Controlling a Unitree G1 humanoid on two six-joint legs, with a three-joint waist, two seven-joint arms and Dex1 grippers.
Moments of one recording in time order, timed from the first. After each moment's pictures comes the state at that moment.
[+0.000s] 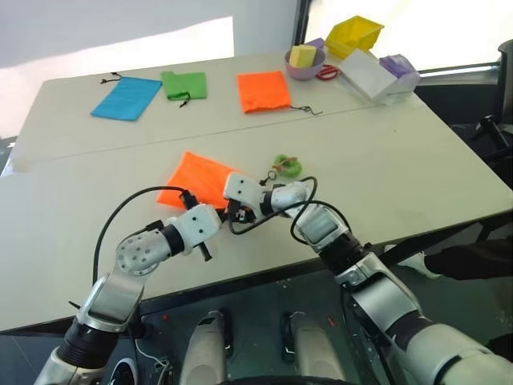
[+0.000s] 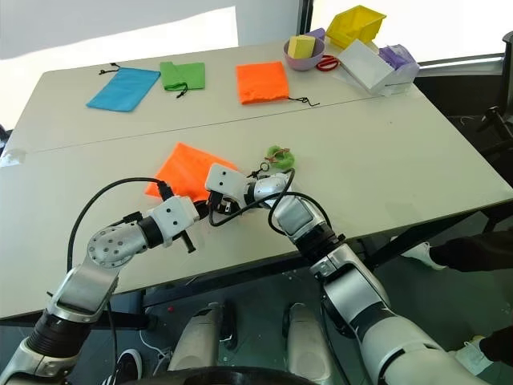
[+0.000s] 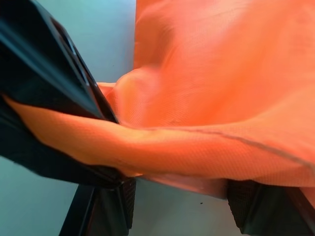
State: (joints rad) left arm -0.13 0.57 -0.17 -0.35 0.06 0.16 -0.65; right arm -0.79 -0.13 0.44 0.40 -0.13 0.34 0.85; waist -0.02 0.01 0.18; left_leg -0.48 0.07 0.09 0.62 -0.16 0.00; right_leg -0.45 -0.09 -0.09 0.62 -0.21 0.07
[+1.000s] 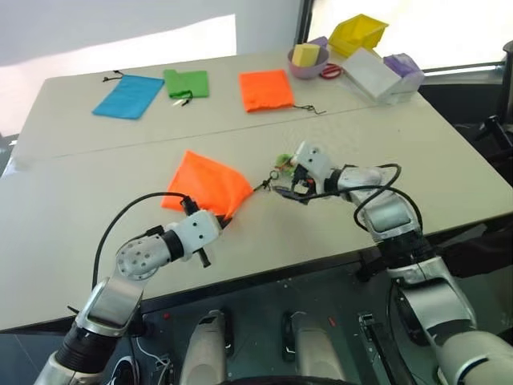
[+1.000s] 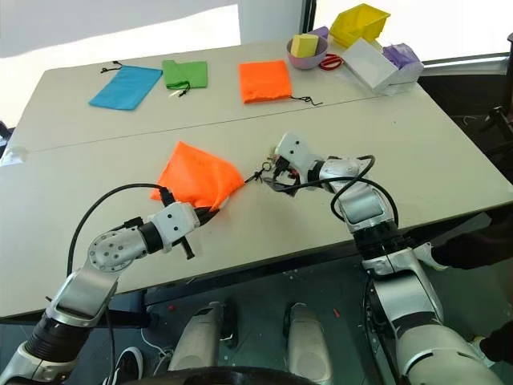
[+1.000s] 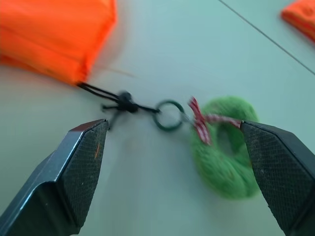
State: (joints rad) left arm -0.11 0.58 -0.18 -0.34 0.06 0.16 -0.67; right arm -0.72 -0.44 0.22 0.33 -0.04 0.34 0.77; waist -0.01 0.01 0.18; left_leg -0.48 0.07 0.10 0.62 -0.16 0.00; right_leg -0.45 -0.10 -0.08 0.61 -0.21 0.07
